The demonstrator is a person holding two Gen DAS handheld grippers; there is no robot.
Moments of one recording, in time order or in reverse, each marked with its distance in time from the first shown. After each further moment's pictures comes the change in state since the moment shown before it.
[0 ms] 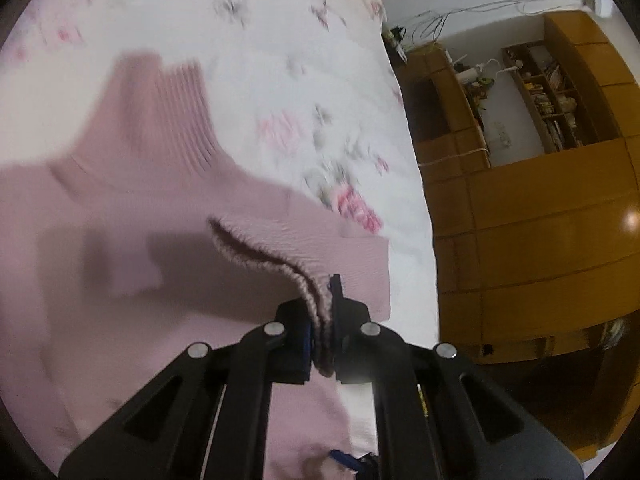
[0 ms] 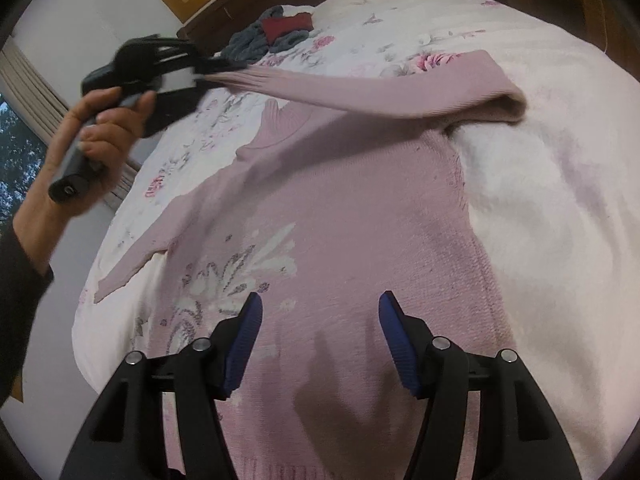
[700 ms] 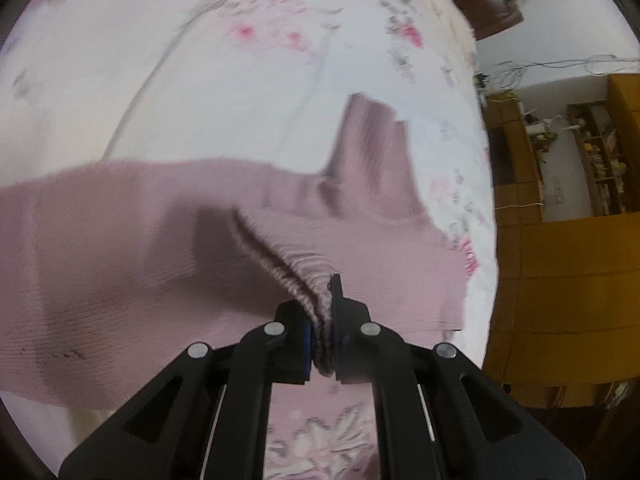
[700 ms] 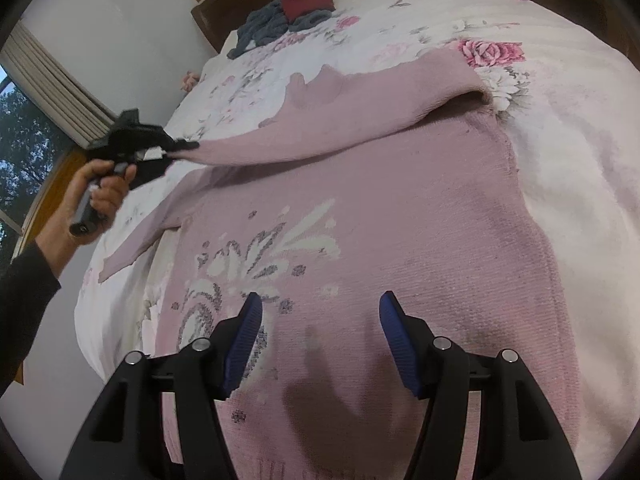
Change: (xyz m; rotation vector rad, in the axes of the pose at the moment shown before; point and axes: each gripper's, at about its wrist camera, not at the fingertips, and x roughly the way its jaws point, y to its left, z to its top) left arm -0.102 0.197 -0.005 -0.214 -0.026 0.168; right arm 0.026 0.031 -0.007 -0.054 0.067 0.026
